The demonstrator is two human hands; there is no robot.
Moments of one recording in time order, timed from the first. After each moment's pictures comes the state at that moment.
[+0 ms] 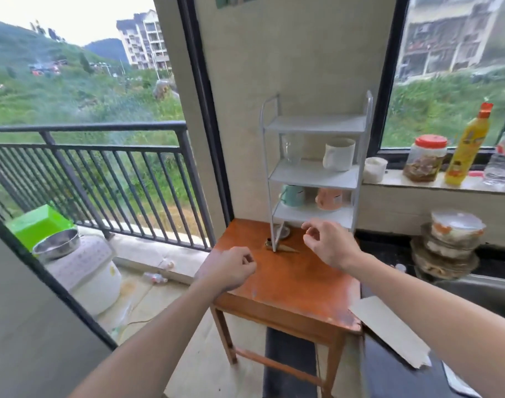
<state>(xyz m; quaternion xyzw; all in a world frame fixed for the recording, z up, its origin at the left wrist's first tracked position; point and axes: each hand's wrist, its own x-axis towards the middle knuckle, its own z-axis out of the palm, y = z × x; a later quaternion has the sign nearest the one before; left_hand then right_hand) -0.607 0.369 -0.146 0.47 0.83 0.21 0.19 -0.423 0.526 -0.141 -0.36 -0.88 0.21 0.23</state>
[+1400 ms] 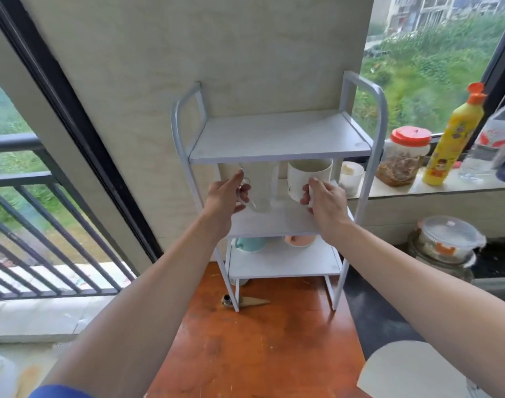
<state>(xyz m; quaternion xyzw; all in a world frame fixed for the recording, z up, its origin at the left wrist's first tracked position) -0.711 0.753 -0.095 0.34 0.62 0.56 0.43 -0.529 0.797 -0.128 -0.52 -0.45 0.50 0.52</state>
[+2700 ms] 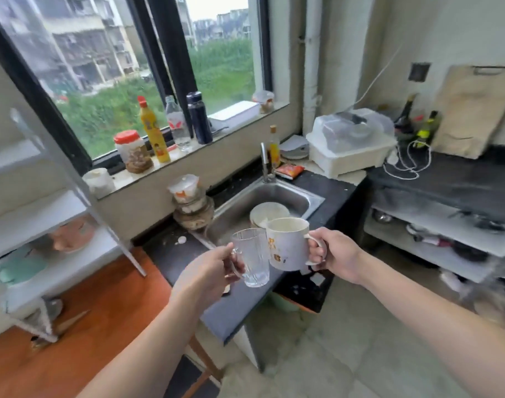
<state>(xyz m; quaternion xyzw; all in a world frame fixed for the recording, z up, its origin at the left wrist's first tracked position) -0.332 0.460 -0.187 0.44 0.48 0.24 0.72 -0.092 0.347 -0.193 -0.56 -0.30 0.56 0.53</state>
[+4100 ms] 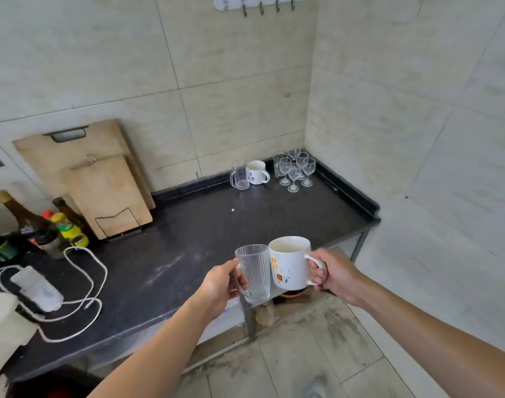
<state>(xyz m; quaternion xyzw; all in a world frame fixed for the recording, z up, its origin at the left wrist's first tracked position) 0.612 0.213 -0.248 0.66 0.19 -0.23 0.68 0.584 -0.040 -0.243 -0.66 0.15 0.15 0.72</state>
